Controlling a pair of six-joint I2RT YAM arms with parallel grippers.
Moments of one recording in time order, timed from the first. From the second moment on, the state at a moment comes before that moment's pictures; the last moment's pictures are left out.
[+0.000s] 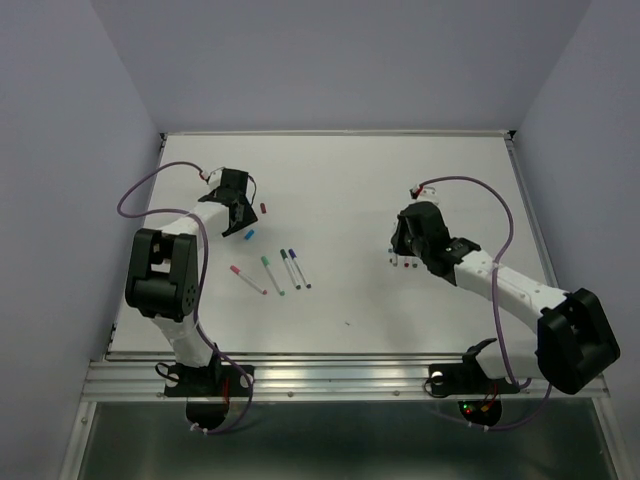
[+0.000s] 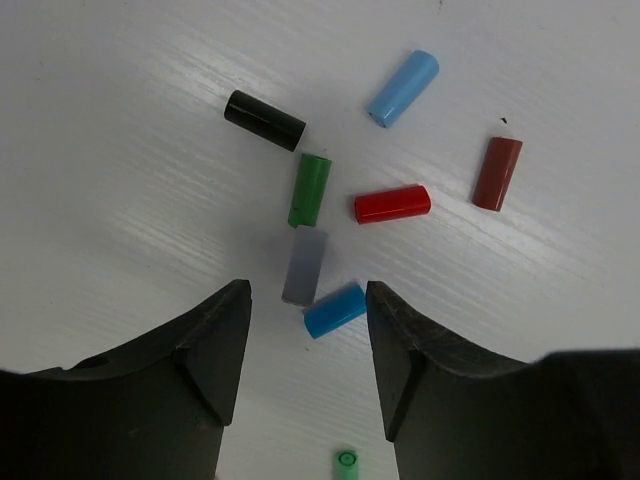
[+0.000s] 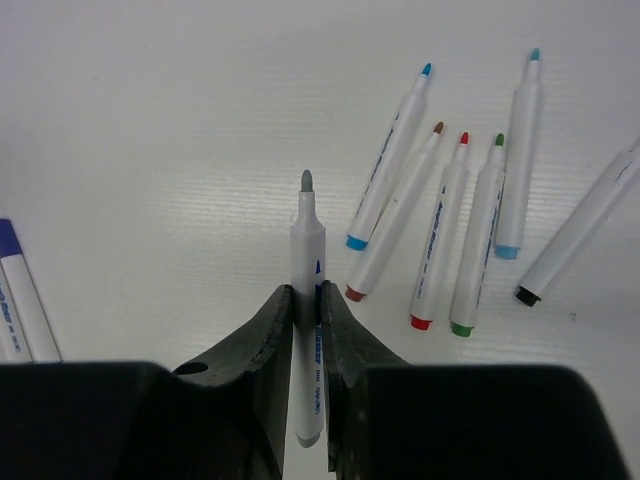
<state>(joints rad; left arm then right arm) -0.19 1.73 1.08 -0.32 -0.31 -0.60 0.54 1.29 0.77 -0.15 0.26 0.49</state>
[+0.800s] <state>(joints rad) -0.18 1.30 1.03 -0.28 -0.20 -0.59 0.45 1.58 0.89 -0.20 0.43 0.55</state>
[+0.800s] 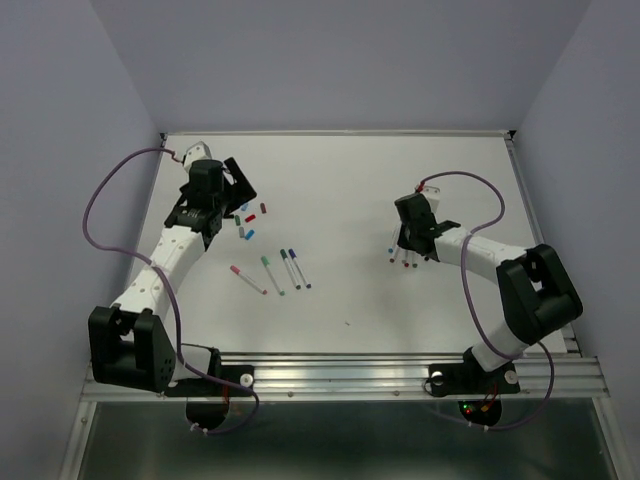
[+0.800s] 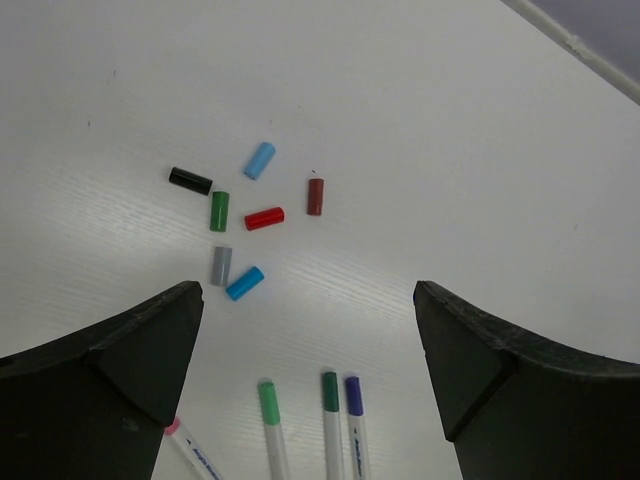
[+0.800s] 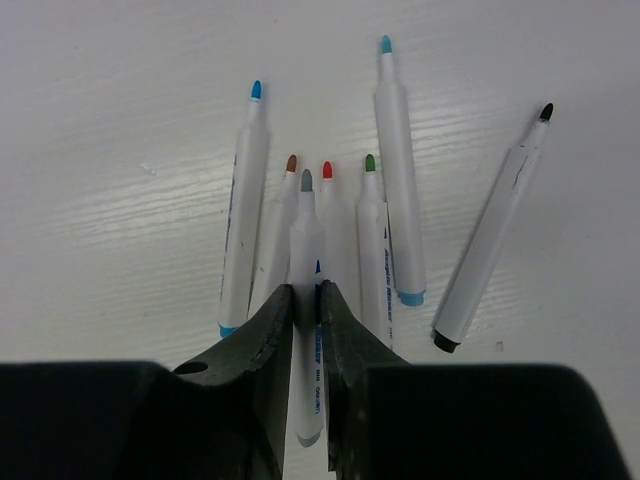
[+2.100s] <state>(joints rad) -0.18 1.27 0.92 -0.28 -0.16 -0.60 0.90 1.81 1.19 -0.16 0.17 0.27</state>
